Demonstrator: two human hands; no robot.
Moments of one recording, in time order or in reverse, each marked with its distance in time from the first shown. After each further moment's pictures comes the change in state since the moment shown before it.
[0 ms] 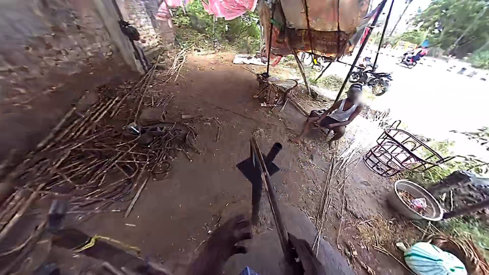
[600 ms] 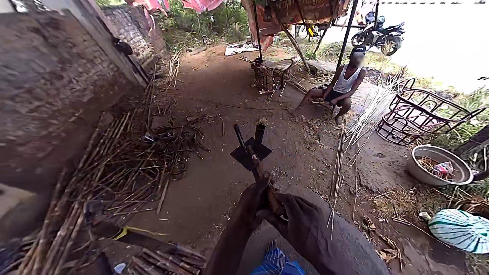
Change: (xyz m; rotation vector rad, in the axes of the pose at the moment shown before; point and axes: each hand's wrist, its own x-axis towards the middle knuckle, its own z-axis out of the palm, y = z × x) left_hand 0.038 0.056 0.144 -0.288 0.027 -0.147; right_hand 0.040 0.001 -0.040 -0.459 0.400 -0.613
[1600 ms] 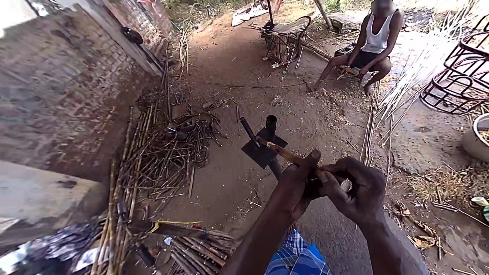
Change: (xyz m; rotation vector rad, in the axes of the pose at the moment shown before) left_hand 0.043 0.035 0.067 -0.057 -0.080 -0.104; right_hand 0.066 0.096 0.002 0.457 0.177 0.081
